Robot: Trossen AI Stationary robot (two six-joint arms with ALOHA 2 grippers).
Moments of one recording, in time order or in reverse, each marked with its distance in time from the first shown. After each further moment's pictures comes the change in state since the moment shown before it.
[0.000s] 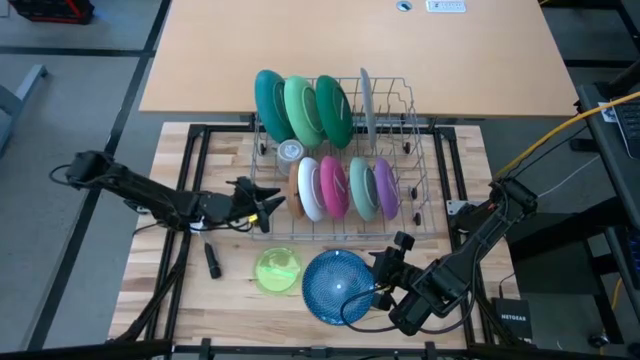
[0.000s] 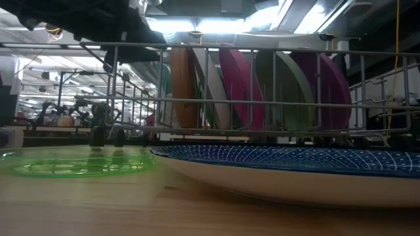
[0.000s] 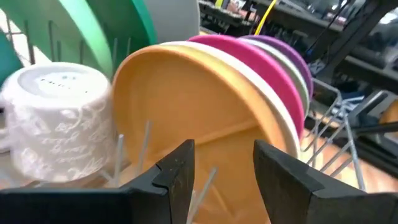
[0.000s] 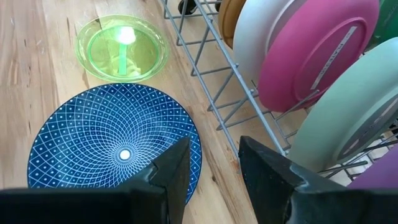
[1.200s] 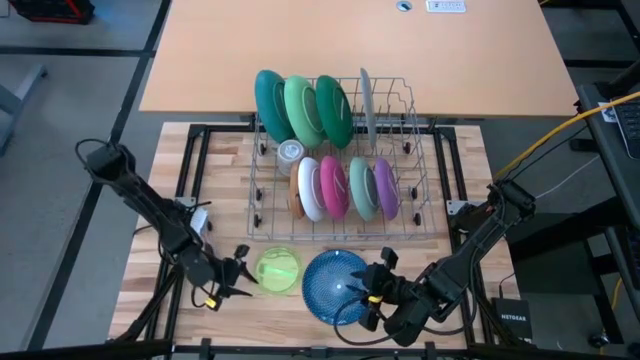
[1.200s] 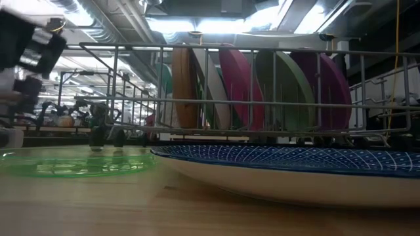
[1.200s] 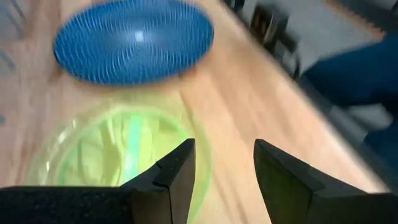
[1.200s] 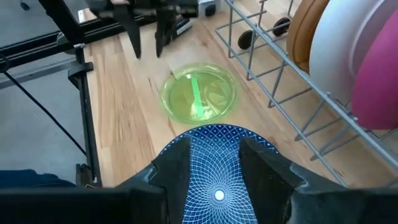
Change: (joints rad) left arm -0.598 0.167 0.000 -0.190 0.324 0.204; right arm 0.000 0.026 0.000 0.384 -0.022 0.000
